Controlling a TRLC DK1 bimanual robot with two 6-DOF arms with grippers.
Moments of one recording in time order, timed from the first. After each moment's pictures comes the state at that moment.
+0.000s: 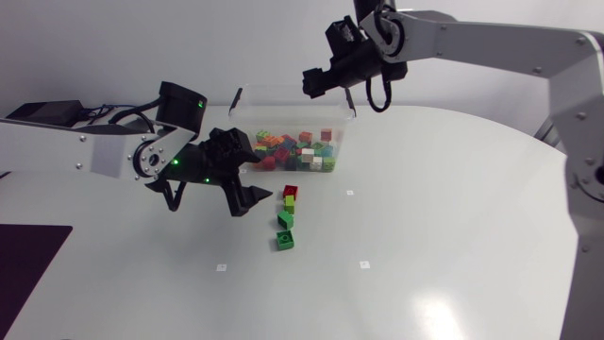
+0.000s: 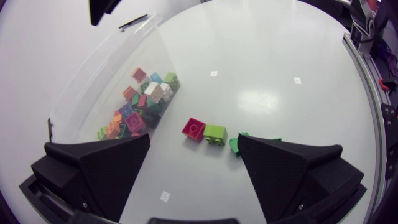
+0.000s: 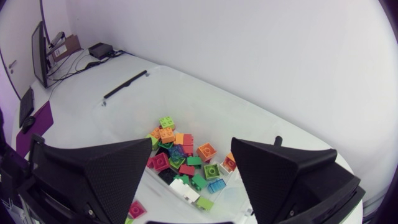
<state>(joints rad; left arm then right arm) -0.36 1.71 1.00 -0.07 0.39 0.83 0.37 2.13 1.94 -0.41 -0.19 -0.13</state>
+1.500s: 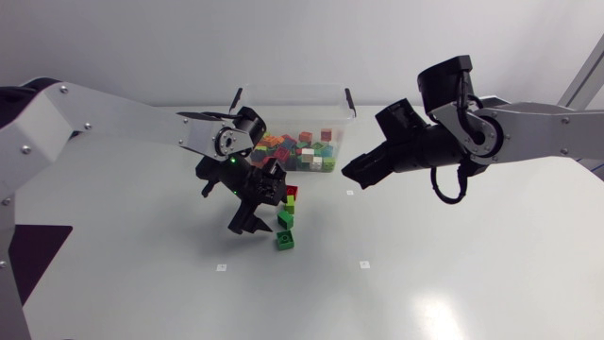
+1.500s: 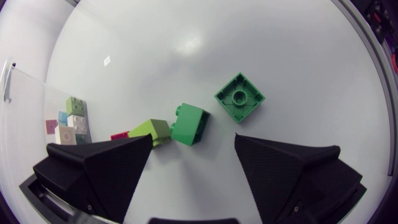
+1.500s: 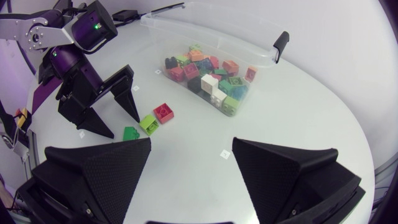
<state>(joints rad) -0.45 2.10 1.40 -0.60 0.35 1.59 0.30 1.60 1.01 -0.19 -0.30 -0.23</state>
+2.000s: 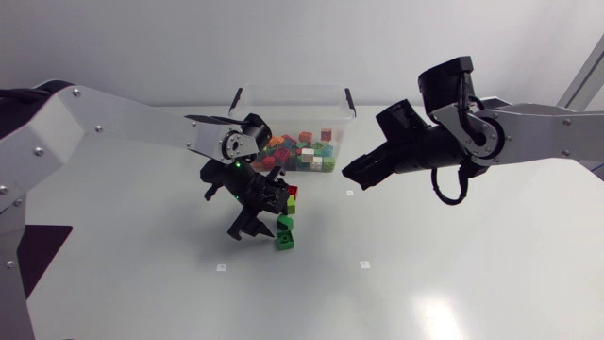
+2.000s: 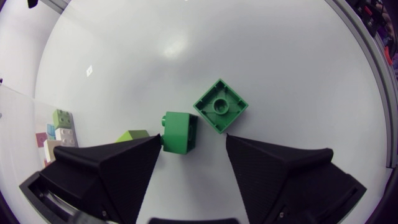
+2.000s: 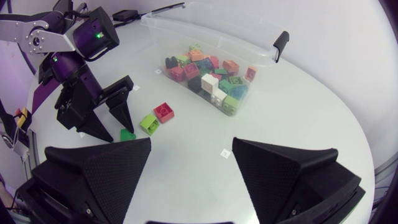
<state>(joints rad) -0.47 2.12 1.40 -0.66 0.35 1.63 0.30 1.59 1.01 -0.19 -0.30 -0.23</state>
